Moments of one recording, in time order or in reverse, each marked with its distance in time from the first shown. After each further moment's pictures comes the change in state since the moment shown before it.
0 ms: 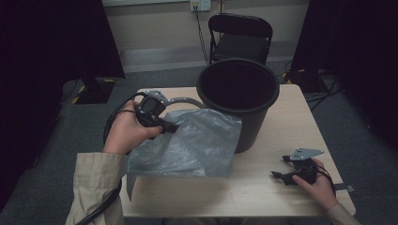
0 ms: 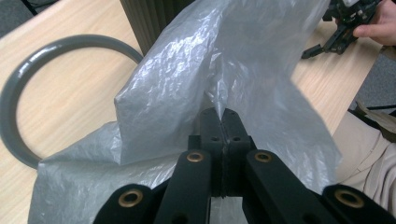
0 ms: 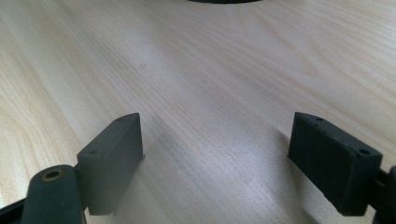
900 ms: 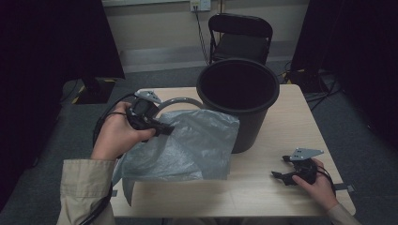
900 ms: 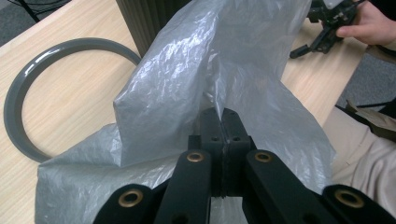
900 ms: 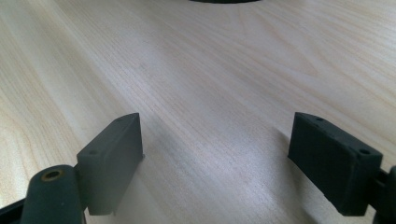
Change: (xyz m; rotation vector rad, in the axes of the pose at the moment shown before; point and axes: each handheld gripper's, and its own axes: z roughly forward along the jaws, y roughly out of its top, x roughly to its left) left arm -0.011 -0.009 -0.026 -0.021 -0.003 0.010; right arm 0.000 0.000 0.000 0.000 -0.003 -0.004
